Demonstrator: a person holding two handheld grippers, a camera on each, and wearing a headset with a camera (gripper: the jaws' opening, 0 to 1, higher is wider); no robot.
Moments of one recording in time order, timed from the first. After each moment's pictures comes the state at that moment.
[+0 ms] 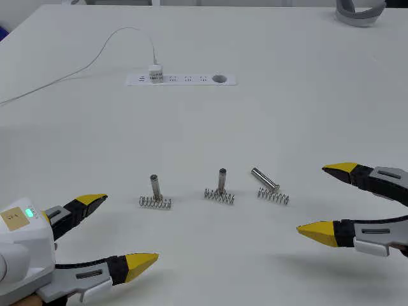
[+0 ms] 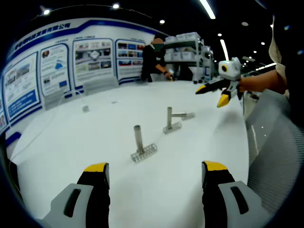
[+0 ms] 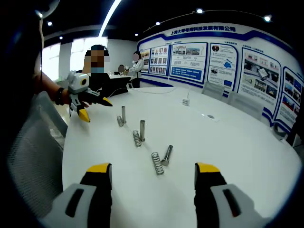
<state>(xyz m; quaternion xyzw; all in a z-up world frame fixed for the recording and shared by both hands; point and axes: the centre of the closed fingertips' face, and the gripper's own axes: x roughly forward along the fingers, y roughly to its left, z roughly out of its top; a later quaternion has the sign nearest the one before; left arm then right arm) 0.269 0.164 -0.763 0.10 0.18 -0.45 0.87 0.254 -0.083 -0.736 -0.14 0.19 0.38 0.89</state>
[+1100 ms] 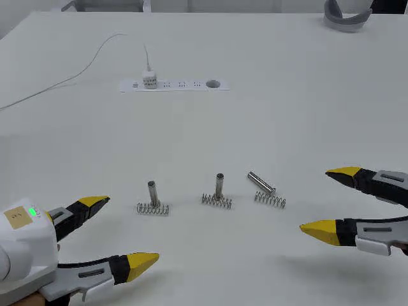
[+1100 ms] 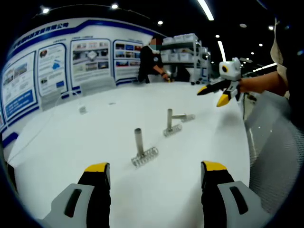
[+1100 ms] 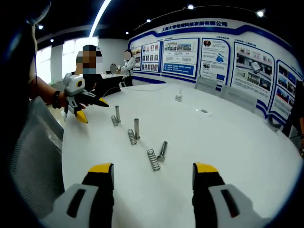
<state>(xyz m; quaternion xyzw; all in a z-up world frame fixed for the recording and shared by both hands) 0.278 0.158 -0.762 0.10 0.18 -0.46 0.86 0.254 -0.093 -0.733 -0.12 0.21 0.35 0.90</state>
